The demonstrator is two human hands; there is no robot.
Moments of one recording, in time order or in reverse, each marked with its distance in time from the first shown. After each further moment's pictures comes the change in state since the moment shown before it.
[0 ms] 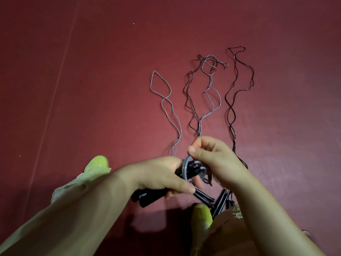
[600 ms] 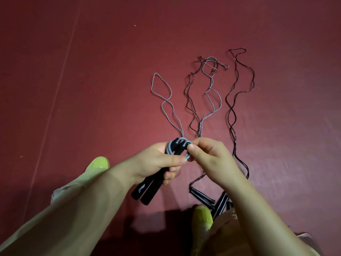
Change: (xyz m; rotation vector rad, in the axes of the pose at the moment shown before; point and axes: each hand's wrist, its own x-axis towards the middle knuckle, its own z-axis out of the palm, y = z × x) left_hand -0.005 -0.001 -0.011 -0.327 0.261 0.081; right_hand 0.006 0.007 0.004 -0.416 0.159 -0.179
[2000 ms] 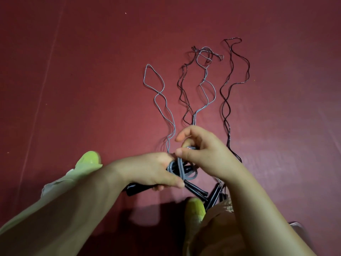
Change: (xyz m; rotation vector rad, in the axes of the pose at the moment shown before) left_hand 0.017 -0.008 0.017 0.578 -0.109 -0.180; right_hand 0.000 -0.005 -0.020 0.109 -0.195 0.110
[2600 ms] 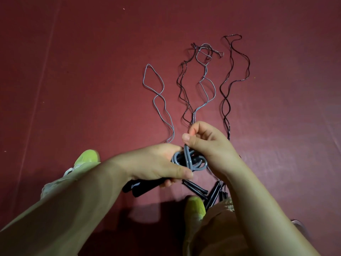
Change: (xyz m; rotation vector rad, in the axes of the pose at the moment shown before) left_hand -0.001 0.011 0.000 -0.239 -0.025 0.121; right_hand 0.004 0.008 0.001 0.348 0.142 0.040
